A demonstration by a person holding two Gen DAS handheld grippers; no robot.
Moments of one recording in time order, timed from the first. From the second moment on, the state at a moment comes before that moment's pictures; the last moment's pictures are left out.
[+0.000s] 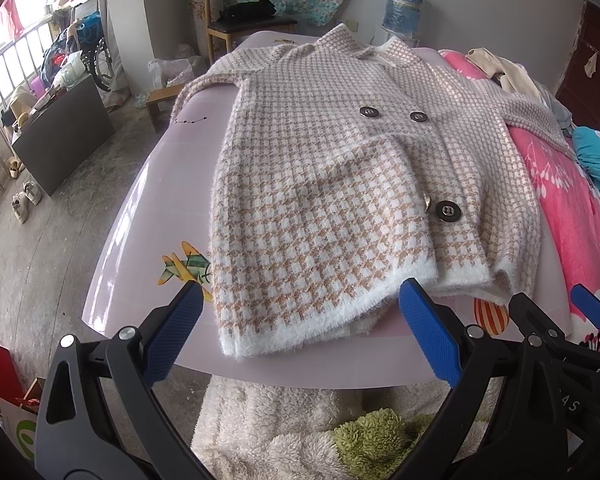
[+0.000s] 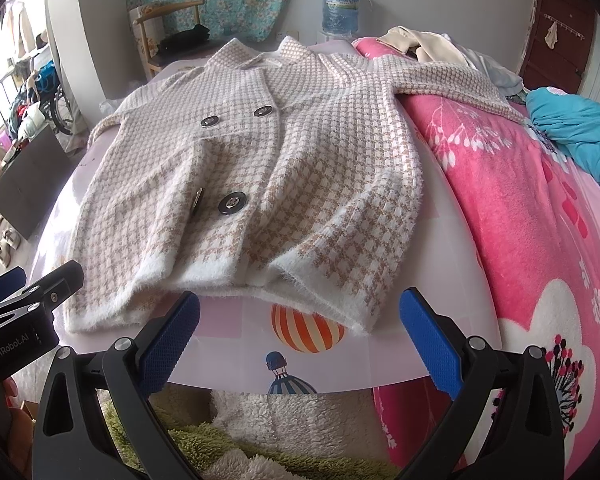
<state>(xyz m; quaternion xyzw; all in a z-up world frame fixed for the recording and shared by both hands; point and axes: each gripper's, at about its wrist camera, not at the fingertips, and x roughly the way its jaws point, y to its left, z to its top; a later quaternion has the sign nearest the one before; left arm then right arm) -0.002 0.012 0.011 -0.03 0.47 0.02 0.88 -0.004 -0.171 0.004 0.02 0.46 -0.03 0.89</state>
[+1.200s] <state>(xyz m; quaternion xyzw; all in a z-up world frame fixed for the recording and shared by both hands) 0.006 0.023 0.021 -0.04 0.46 0.02 0.89 0.006 -0.166 0.021 0.00 0.44 -0.06 0.90</state>
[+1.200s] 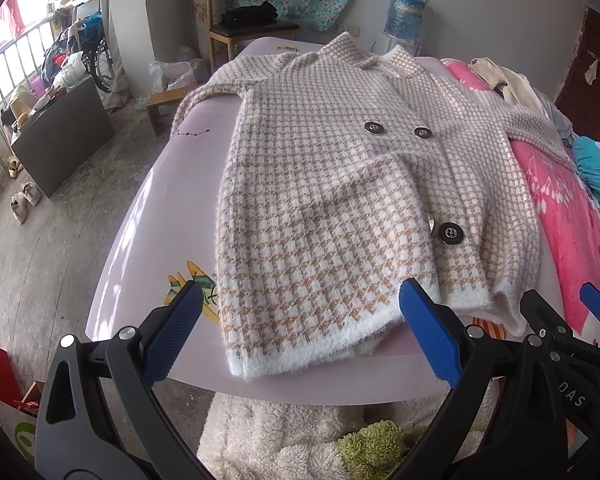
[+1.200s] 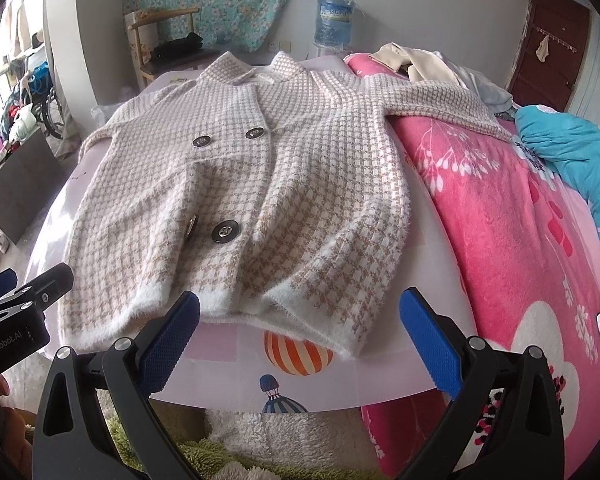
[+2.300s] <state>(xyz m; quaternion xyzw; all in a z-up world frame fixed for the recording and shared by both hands) 0.171 0.031 -0.055 0.06 0.53 0.04 0.84 0.227 -0.137 -0.055 0.00 0.56 0.04 0.83</state>
